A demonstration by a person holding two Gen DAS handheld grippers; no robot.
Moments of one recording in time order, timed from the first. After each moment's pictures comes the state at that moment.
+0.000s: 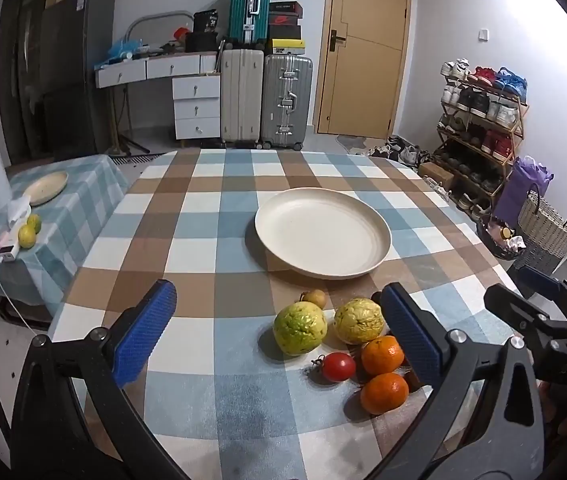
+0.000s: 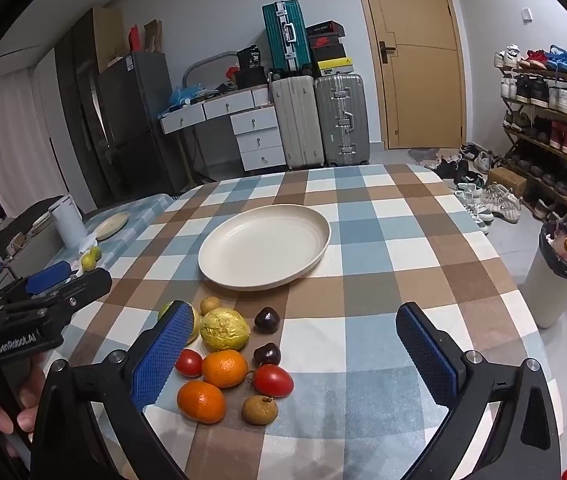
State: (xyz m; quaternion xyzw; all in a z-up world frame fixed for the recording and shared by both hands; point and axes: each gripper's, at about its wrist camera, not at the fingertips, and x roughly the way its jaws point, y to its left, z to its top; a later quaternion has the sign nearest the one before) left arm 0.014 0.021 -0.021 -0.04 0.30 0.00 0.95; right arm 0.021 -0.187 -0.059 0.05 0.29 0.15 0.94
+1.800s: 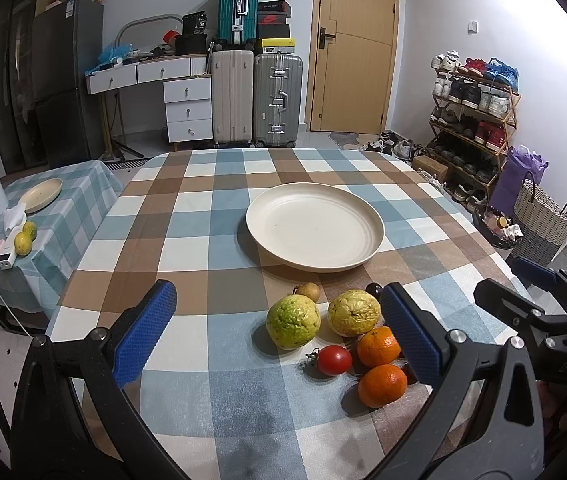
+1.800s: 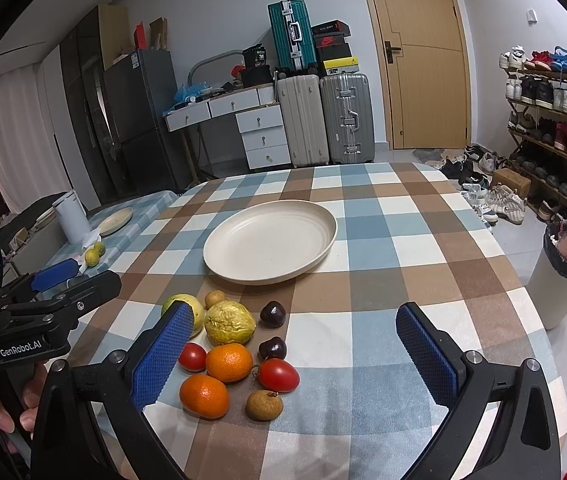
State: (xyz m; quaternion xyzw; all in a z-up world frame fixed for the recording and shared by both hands) left arm 0.010 0.013 -0.023 -0.03 0.30 -0.01 0.95; right arm 0.022 -0.182 -0.063 0.04 0.29 0.16 0.94
